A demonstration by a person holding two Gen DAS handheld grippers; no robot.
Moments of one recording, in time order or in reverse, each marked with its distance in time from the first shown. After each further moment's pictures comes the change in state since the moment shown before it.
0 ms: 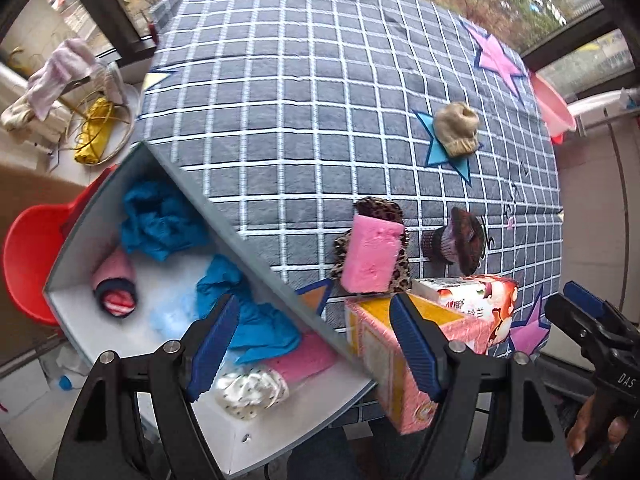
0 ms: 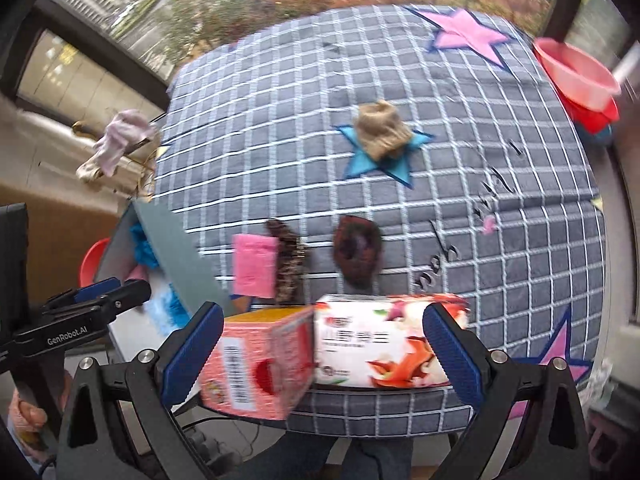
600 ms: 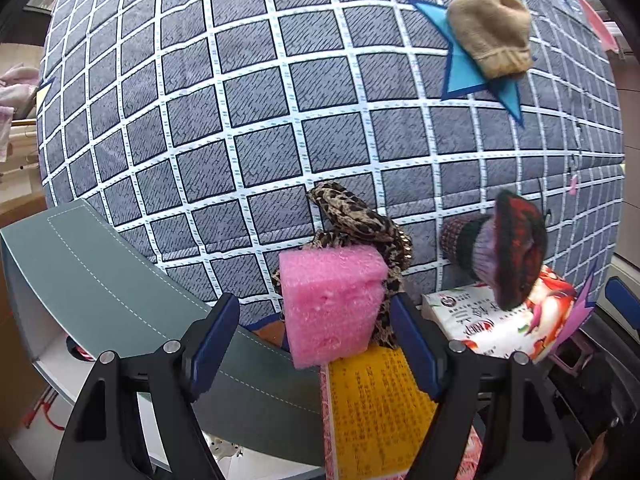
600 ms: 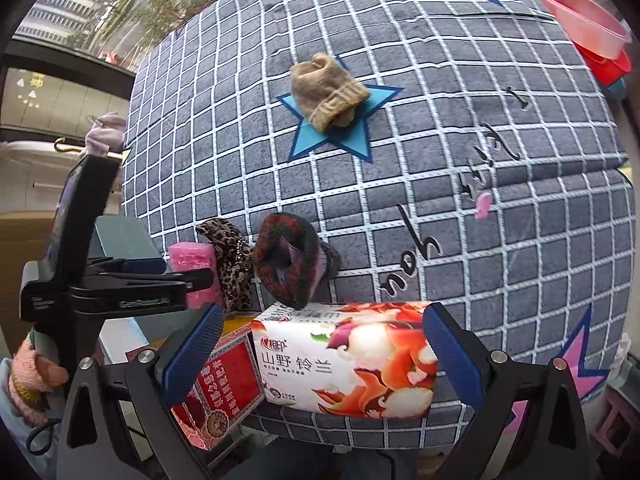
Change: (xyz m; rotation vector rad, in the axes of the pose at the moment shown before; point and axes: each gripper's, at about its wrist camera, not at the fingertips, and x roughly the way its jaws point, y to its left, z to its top) left arm 0.124 -0.071 0.044 0.126 0.335 0.157; right arm 0.058 -0.050 0.029 0.008 0.135 0.084
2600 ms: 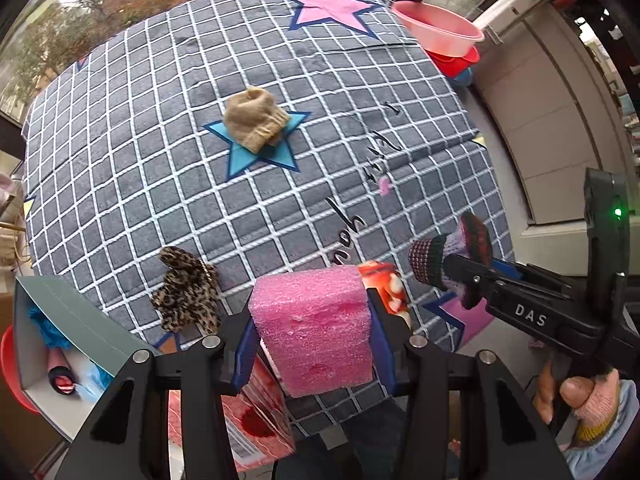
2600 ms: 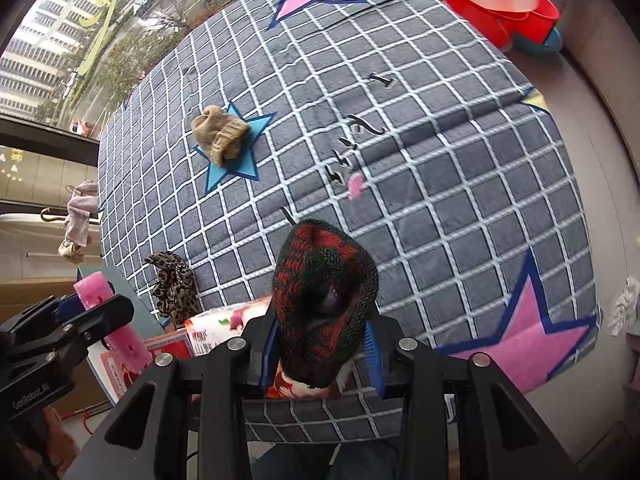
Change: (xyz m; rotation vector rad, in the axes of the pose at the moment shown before) left arm -0.110 -0.130 -0.088 0.270 -0.377 -0.153; right arm -0.062 -0.102 -0.058 0.258 -0.155 -0.049
